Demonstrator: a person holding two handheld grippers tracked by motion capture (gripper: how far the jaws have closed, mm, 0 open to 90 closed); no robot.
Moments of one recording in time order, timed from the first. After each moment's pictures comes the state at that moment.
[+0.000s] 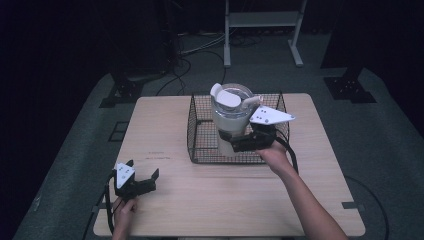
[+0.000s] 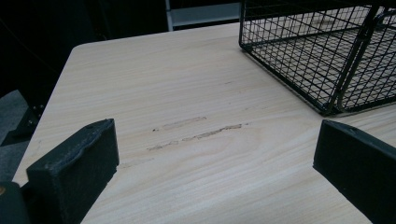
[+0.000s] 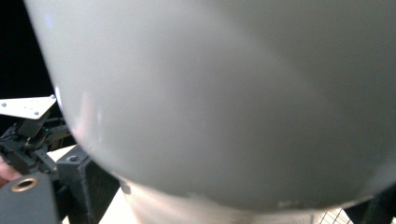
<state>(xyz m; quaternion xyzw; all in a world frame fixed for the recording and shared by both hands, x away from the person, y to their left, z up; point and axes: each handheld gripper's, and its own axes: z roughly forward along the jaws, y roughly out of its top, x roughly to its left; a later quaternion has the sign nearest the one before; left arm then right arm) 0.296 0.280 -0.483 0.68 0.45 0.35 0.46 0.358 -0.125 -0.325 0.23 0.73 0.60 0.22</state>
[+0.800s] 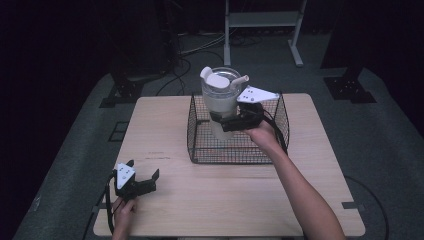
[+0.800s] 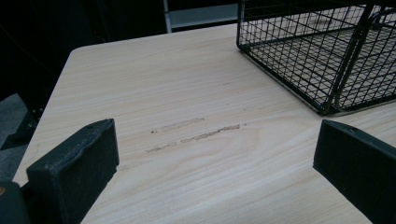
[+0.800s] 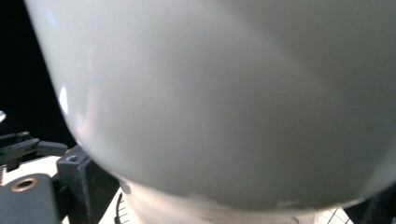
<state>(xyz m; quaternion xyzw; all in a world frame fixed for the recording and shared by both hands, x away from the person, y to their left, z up) 0.296 0.279 -0.483 0.68 0.45 0.35 0.46 0.410 -0.103 -0.311 0.23 0.74 0.59 0.22</state>
